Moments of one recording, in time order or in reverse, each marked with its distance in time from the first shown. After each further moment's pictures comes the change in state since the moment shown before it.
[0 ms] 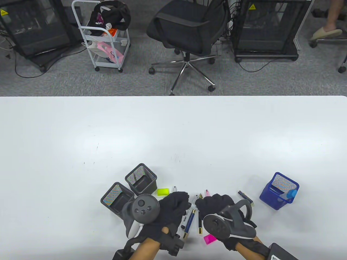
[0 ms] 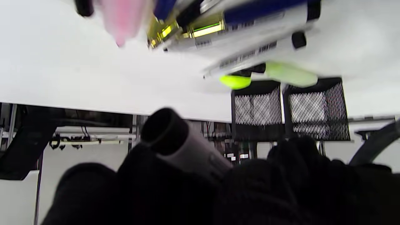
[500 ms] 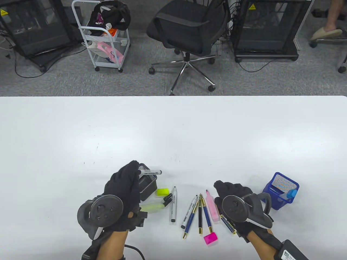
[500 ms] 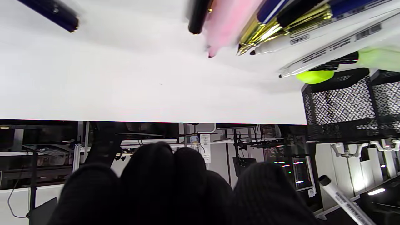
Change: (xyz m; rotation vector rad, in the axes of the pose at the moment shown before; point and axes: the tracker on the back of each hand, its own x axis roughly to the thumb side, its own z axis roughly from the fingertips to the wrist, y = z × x) left_hand 0.022 0.122 0.016 0.514 -0.059 -0.502; right_hand -0.060 -0.010 0.005 0.047 0.263 0.018
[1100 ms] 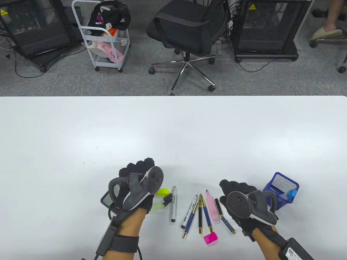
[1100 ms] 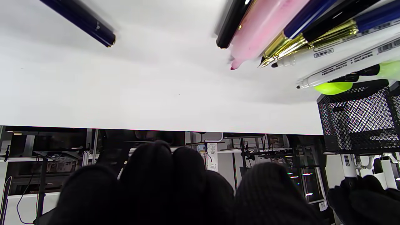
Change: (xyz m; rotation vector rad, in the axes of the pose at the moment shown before) left_hand 0.032 -0.091 -0.037 -0.416 0.009 -0.547; right_hand -0.015 0.001 -0.002 0.049 0.023 0.018
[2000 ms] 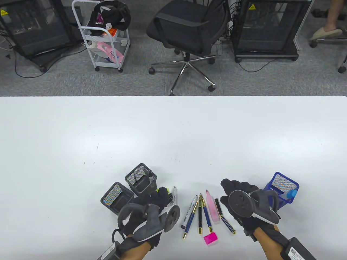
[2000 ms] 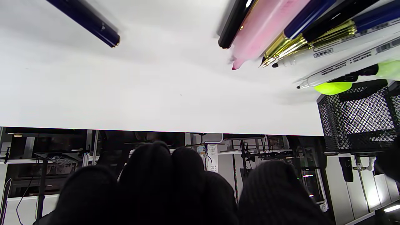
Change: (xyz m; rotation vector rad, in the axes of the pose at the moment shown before) left_hand 0.037 -0.042 0.078 -0.211 -0.226 -0.212; right_hand -0.001 -0.002 0.001 0.012 -0.003 0.003
